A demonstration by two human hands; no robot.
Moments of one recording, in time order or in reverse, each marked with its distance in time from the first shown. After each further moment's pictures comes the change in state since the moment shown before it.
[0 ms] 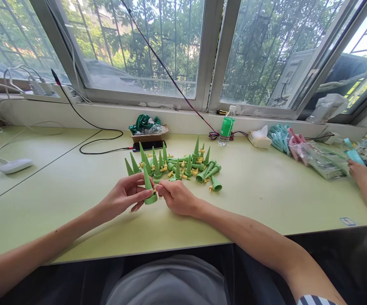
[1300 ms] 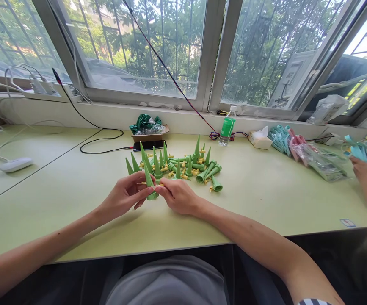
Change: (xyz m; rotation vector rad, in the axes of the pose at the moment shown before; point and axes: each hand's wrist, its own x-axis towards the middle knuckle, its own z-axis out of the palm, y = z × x) left_hand 0.001 -0.006 0.005 0.043 0.108 0.063; right_hand 0.000 0.003 -0.003 -0.092 -0.010 0.027
